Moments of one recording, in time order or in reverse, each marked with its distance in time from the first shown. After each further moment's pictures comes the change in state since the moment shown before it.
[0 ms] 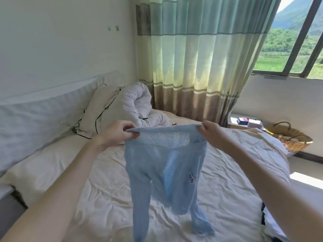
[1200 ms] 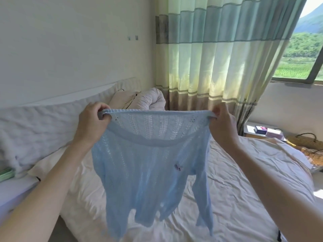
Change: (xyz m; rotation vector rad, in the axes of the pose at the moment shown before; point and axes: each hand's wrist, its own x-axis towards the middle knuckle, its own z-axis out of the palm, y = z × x) left_hand -0.050 -0.003 -0.065 0.384 0.839 0.171; right_hand 0.012 -0.030 0.004 0.059 0.470 -0.162
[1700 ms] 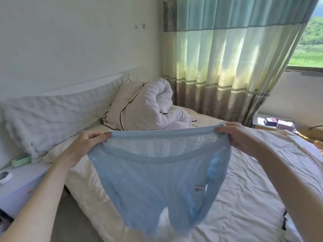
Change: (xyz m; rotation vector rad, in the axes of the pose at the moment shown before) left_hand -0.068 -0.044 -0.042 -0.511 -0.516 -0.577; right_hand -0.031 0.030 -0.023 0.684 -0.654 0.481
